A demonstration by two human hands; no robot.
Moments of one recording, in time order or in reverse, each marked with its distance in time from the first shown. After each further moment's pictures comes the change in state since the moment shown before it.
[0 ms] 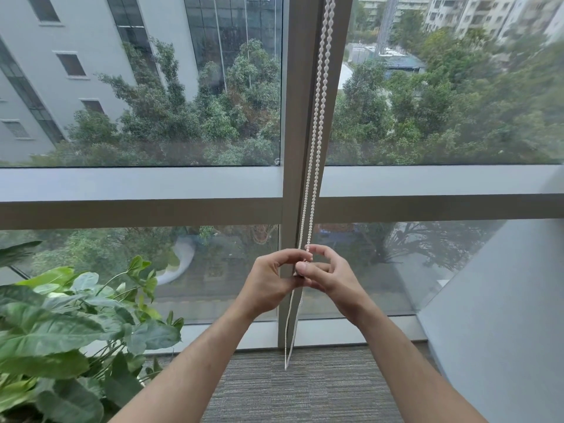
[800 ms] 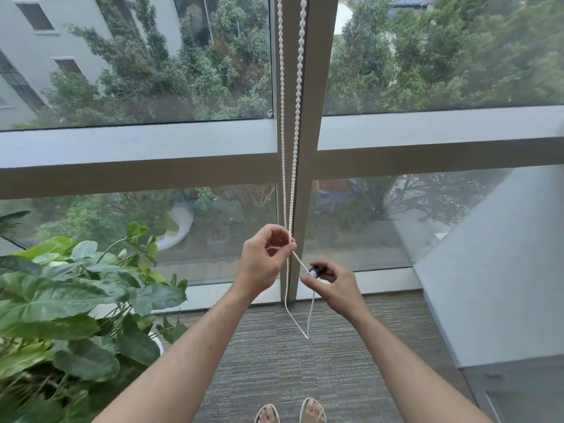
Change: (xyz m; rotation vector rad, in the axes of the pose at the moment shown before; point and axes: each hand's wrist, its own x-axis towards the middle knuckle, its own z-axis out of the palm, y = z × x) left_hand -0.030 -0.036 0.006 0.116 0.163 -0.089; right_hand -0.030 0.123 -0.020 -0.403 0.258 0.048
